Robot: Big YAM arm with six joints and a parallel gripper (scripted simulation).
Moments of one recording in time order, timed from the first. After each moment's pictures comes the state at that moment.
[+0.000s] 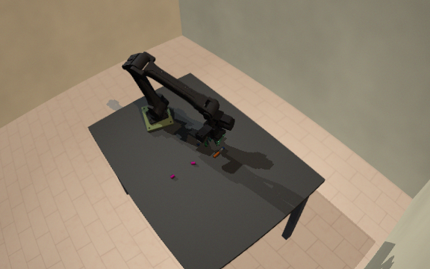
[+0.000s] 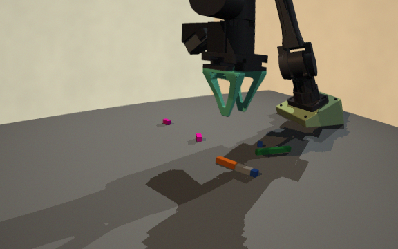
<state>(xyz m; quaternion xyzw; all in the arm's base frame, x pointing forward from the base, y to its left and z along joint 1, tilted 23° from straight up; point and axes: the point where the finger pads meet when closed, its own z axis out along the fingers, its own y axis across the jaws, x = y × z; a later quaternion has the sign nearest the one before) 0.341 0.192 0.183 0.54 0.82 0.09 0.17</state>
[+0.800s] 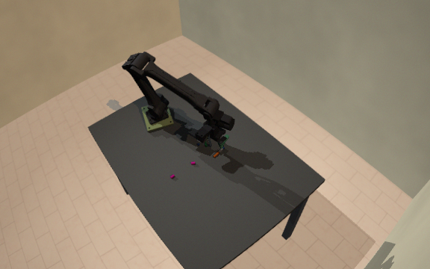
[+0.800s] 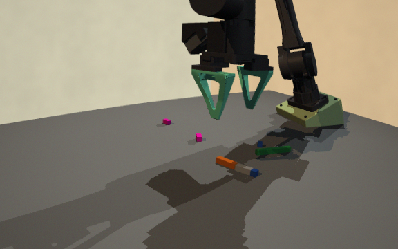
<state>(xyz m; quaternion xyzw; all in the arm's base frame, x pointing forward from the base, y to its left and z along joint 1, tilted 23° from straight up) 0.341 0.191 0.183 0.54 0.82 0.08 0.17</state>
